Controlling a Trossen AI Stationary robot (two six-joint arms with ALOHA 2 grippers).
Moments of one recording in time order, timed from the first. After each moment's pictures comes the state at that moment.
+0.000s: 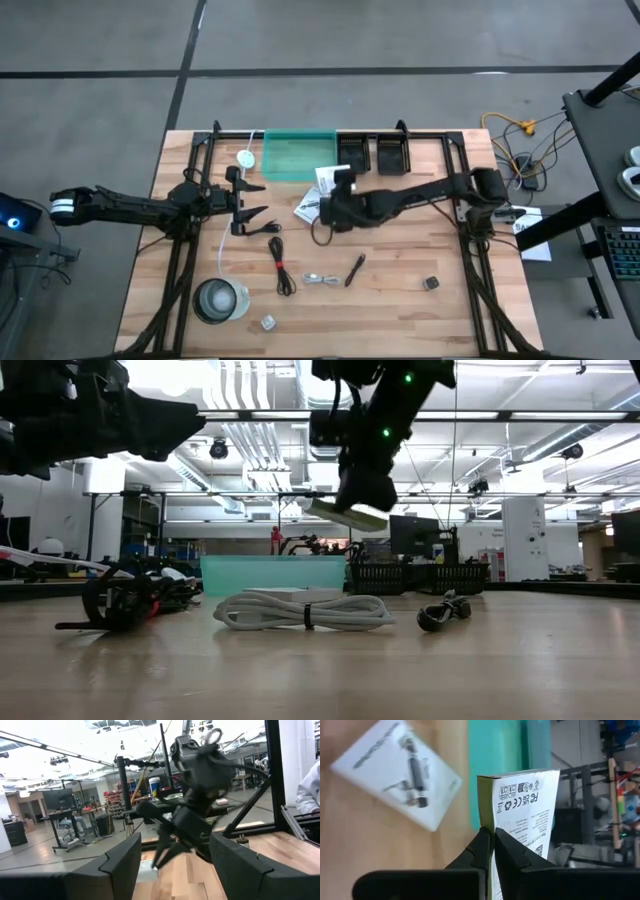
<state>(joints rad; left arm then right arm) 0.15 0.71 0.04 0.93 0.08 0.18 0.06 1.87 1.37 -0.54 0.73 -0.25</state>
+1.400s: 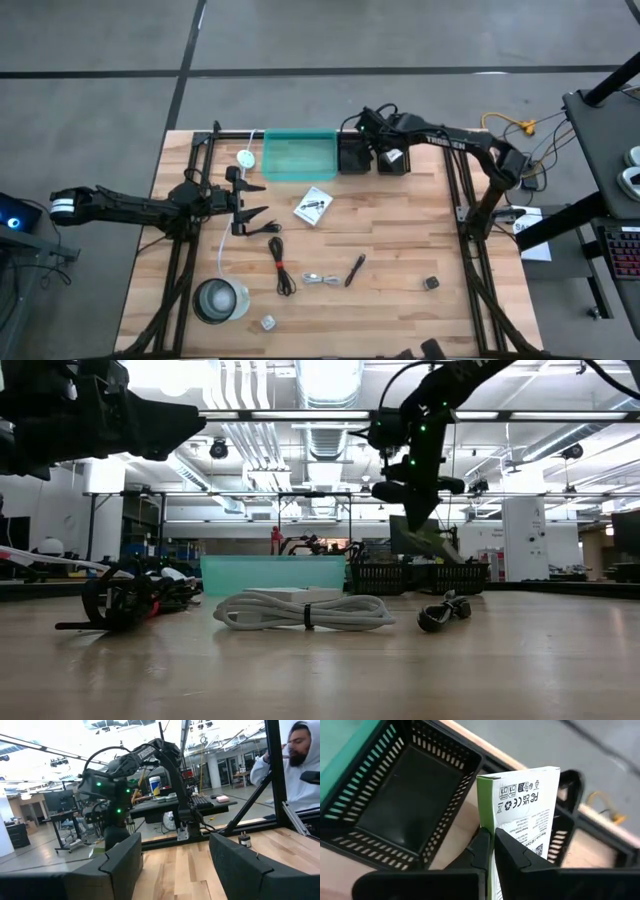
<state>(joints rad) 0.15 0.72 0.04 0.93 0.08 0.20 -0.56 1.75 1.38 -0.86 0.39 0.45</state>
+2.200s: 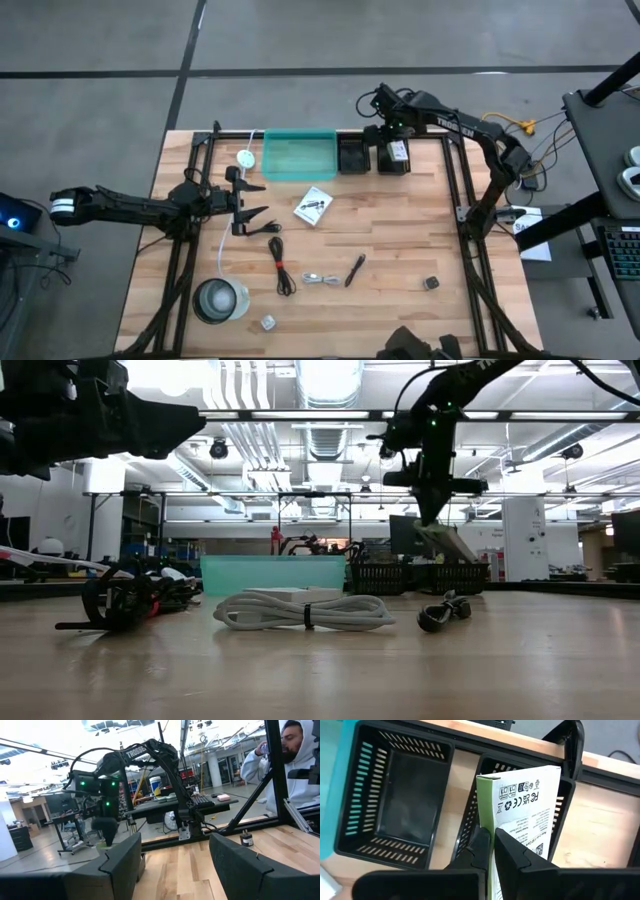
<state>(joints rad) 0.15 0.72 0.04 0.93 0.08 0.22 -0.73 1.75 1.49 -1.03 0.15 0.60</state>
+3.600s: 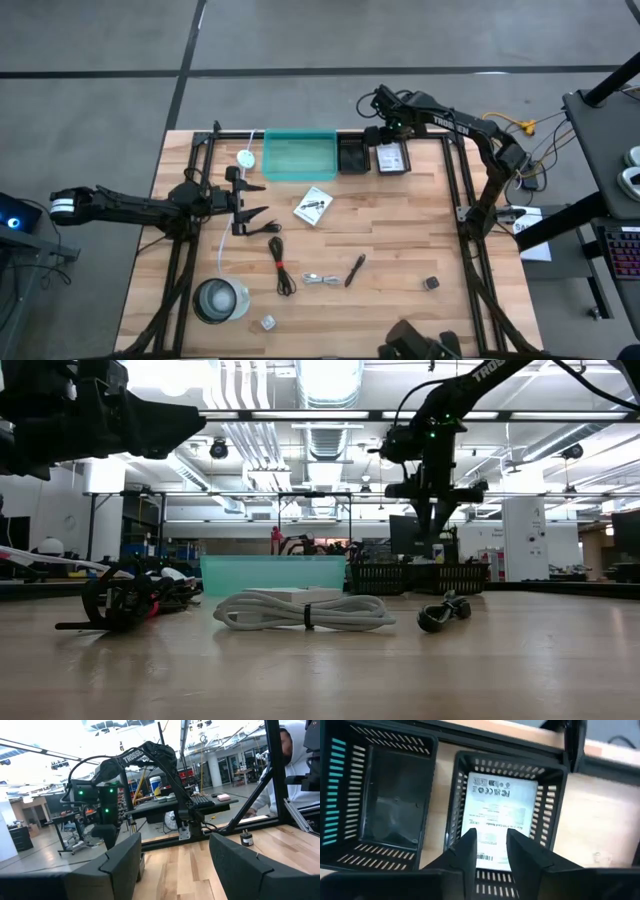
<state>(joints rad) 0.15 0.72 0.04 0.93 0.08 0.23 -0.76 1.79 1.47 -1.01 0.13 0.59</state>
